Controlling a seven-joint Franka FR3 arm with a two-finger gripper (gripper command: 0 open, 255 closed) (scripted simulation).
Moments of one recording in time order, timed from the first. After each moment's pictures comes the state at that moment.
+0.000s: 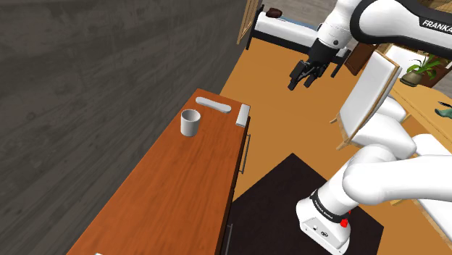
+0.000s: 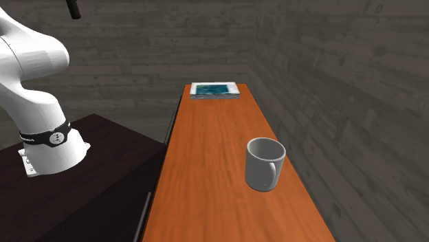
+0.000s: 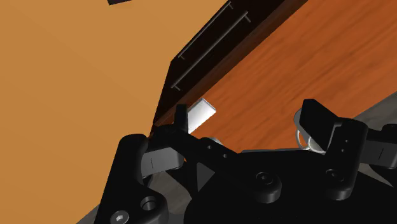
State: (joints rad) arm 0.00 -0.80 -0.03 -2.39 -0.05 1.70 0.15
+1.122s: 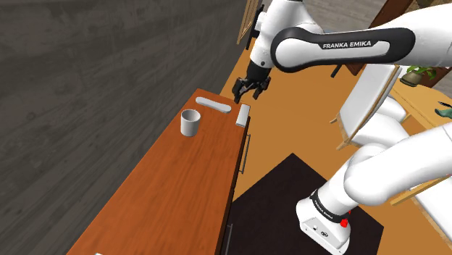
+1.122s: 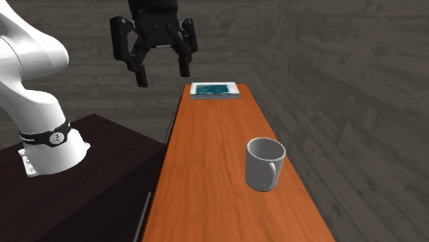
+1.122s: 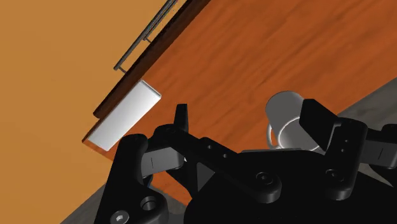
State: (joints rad) arm 0.05 -0.36 0.17 -2.32 -0.01 2.05 0.38
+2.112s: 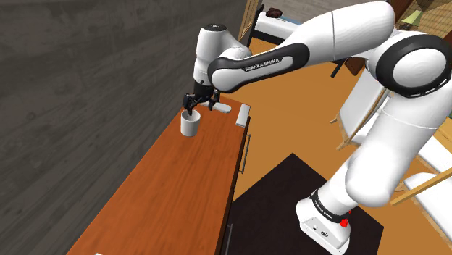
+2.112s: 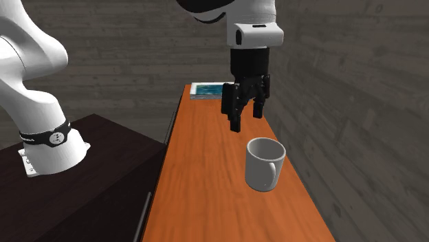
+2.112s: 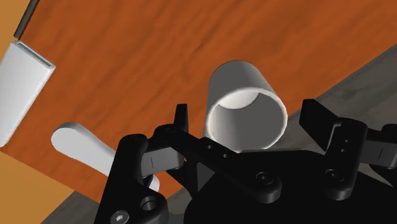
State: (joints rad) arm 0.12 0.22 0.28 -1.95 -0.20 2.21 0.66
